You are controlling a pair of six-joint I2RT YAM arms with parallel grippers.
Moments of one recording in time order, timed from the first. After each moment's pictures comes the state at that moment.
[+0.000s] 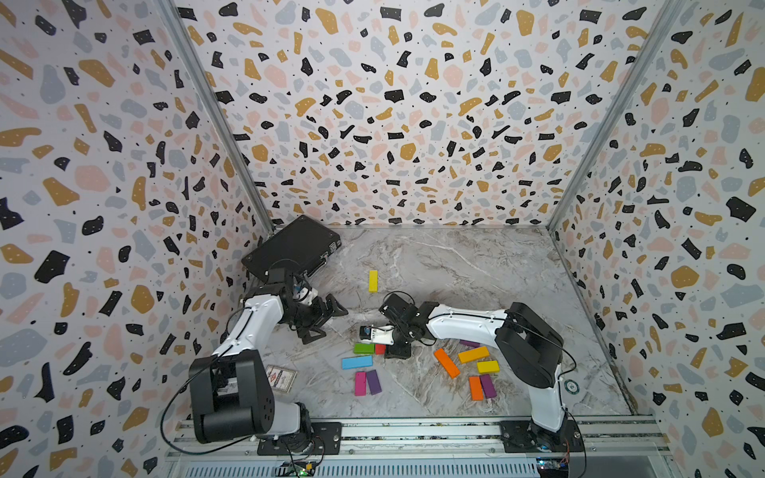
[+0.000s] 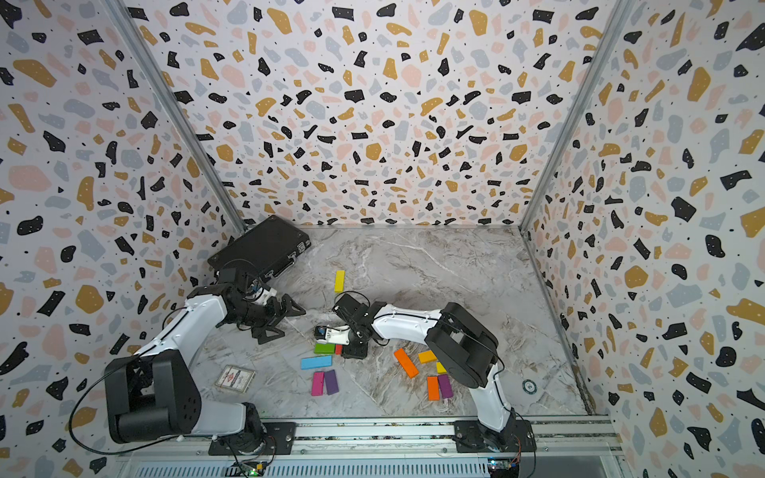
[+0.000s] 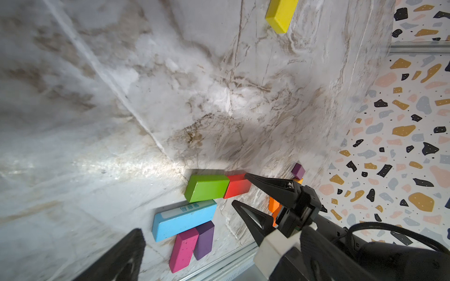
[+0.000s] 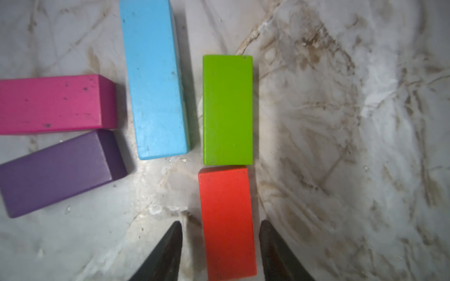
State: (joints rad) left arm 0.16 1.40 0.95 -0.95 0.69 -0.33; right arm 1.01 2.00 1.35 -0.50 -0.22 -0.55
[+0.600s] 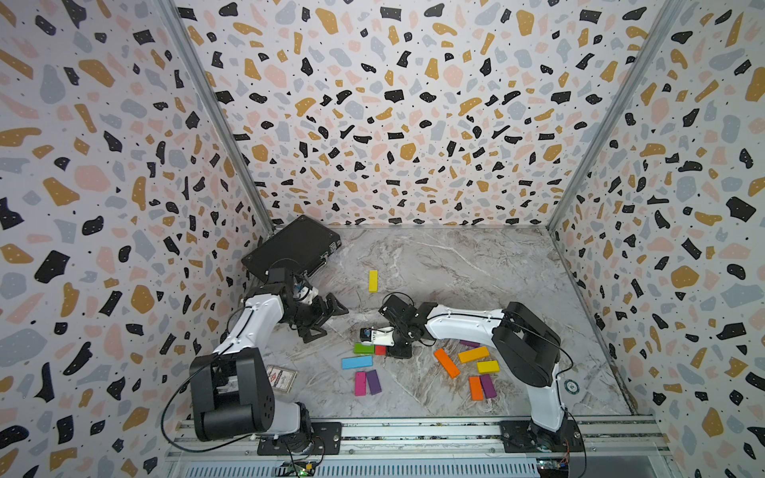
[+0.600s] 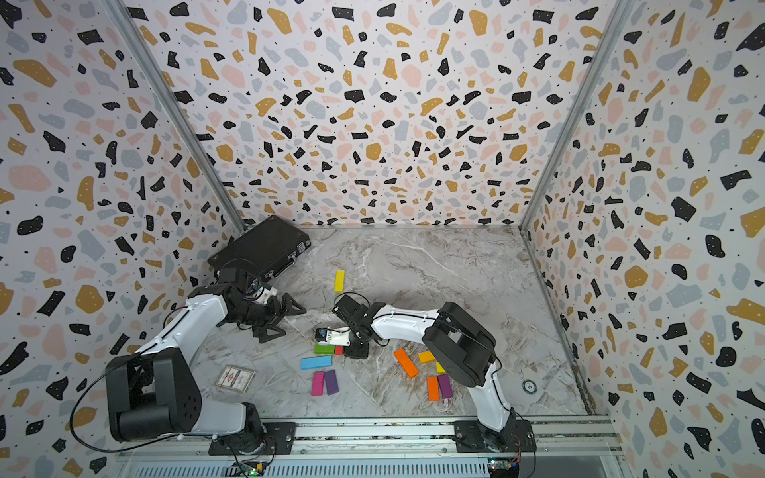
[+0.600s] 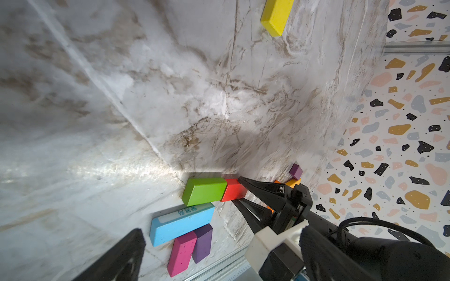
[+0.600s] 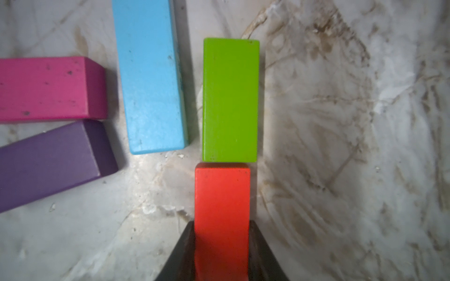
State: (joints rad) left arm 0.16 1.41 0.95 -0.93 0.70 -0.32; right arm 1.01 2.01 1.35 -0.50 -0.22 -0.58
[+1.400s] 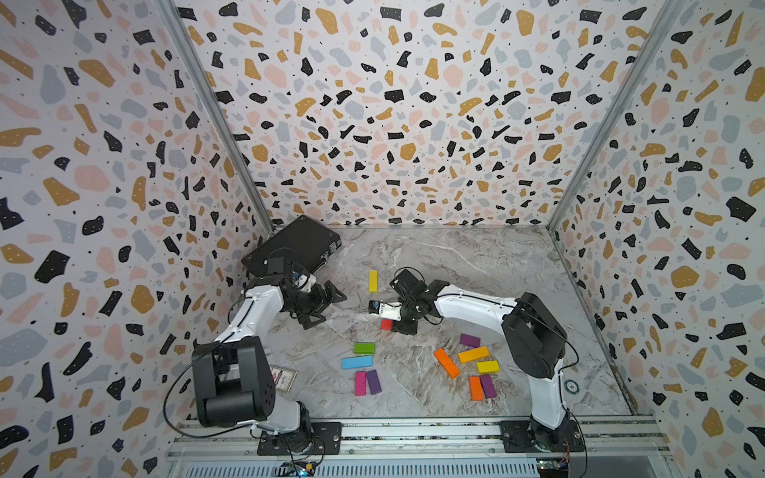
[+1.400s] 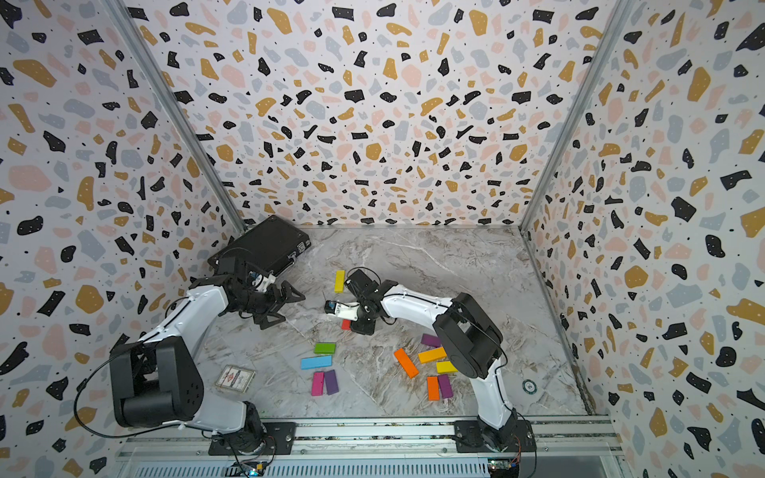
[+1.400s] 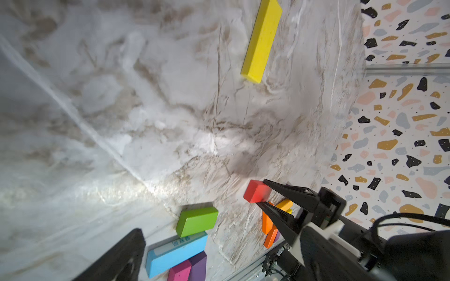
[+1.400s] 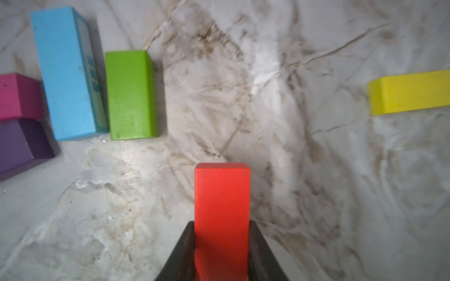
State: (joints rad) left arm 0.16 1.50 1.05 -0.83 0.69 -0.37; right arm 0.86 2.00 1.50 -0.59 -0.24 -0.62
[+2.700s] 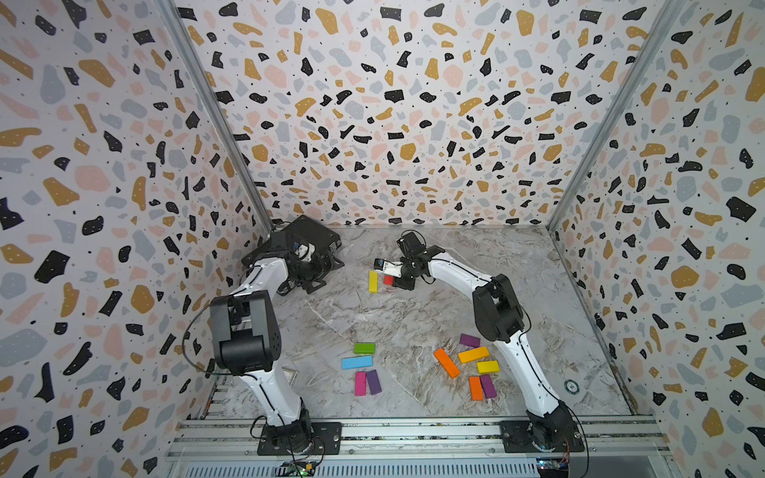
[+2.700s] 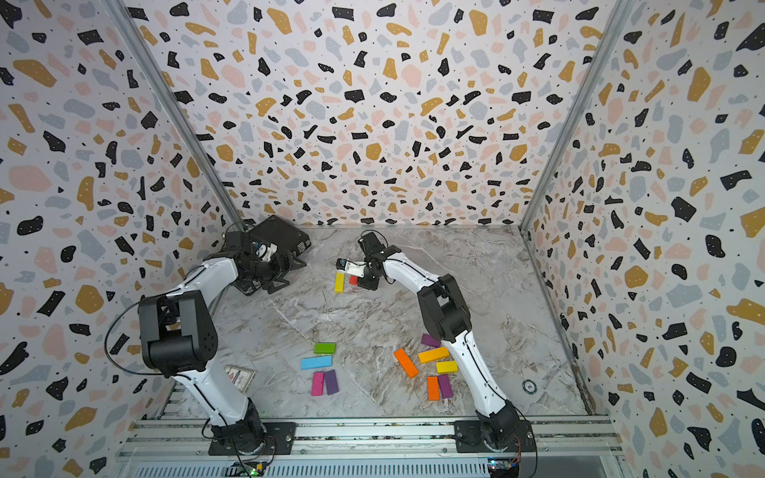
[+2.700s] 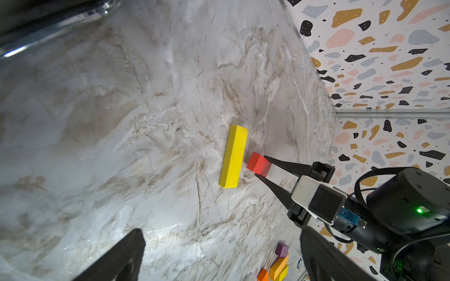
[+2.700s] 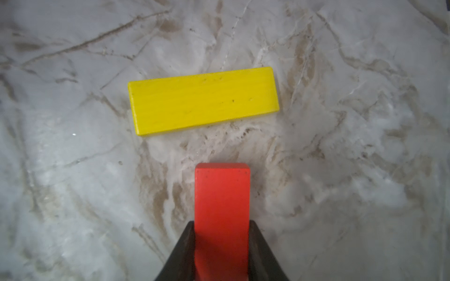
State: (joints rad) left arm 0.16 1.83 1.34 -0.61 0.70 -0.41; right arm 0.65 2.50 2.15 -0.68 -0.25 -0.79
